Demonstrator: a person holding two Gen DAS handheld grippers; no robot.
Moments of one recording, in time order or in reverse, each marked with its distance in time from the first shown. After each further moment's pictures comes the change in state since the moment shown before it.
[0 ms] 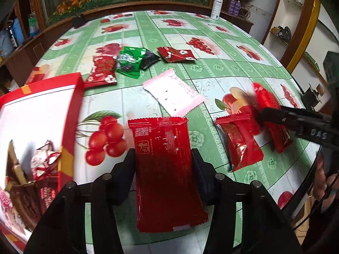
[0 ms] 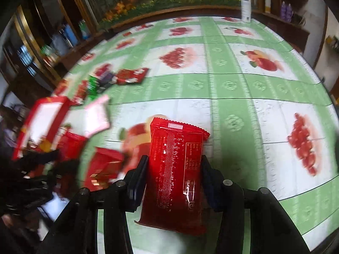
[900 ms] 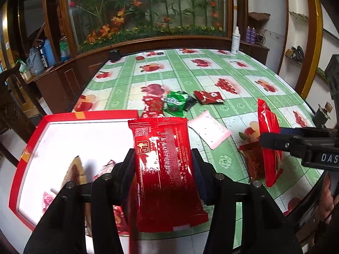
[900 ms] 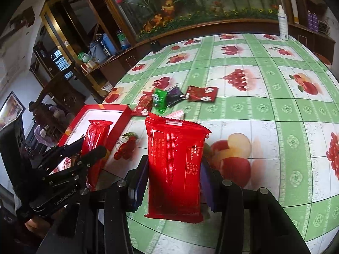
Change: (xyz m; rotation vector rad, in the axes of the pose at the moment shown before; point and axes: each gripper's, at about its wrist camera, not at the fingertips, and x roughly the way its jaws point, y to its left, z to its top) left arm -0.062 0.031 -0.002 -0.032 -0.241 0.173; right arm -0.024 0.078 0.006 -0.070 -0.079 0.224
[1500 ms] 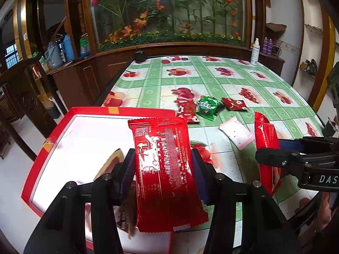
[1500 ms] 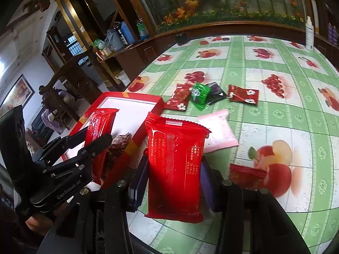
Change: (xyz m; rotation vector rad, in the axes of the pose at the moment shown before) left arm -0.014 0.046 -0.011 -0.080 -0.031 0.081; right arm 0.023 0.063 0.002 -0.103 0.044 0.064
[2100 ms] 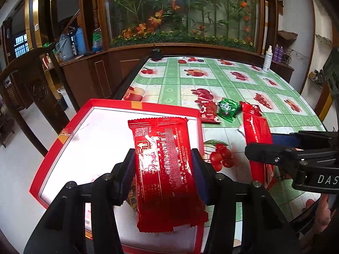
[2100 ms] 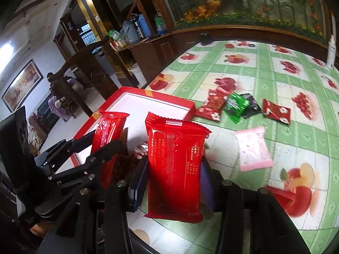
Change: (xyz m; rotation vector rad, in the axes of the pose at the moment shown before) left arm -0.003 0.039 -0.007 -0.068 0.002 0.037; right arm 0.027 0.052 0.021 -0.104 0.022 0.046
